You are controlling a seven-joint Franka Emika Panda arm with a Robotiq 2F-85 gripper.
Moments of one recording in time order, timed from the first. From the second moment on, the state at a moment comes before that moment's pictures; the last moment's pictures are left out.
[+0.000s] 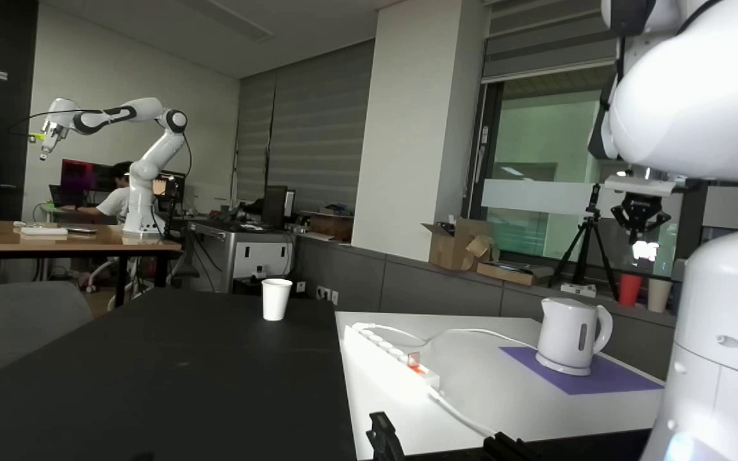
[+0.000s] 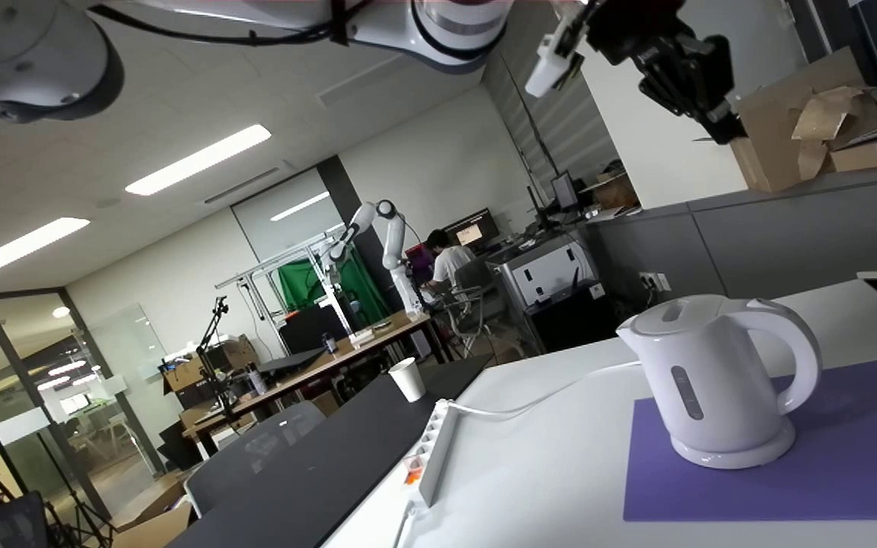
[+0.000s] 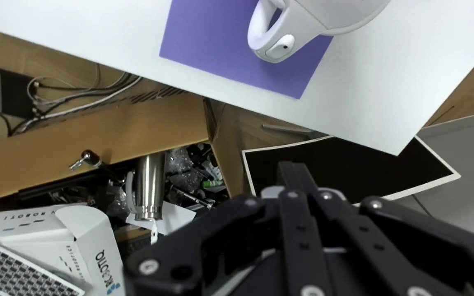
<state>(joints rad) -0.53 0.49 -0.36 -1.63 0.27 2.42 0.23</state>
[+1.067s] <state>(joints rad) -0.73 0.92 -0.21 -1.16 0.43 2.12 0.34</state>
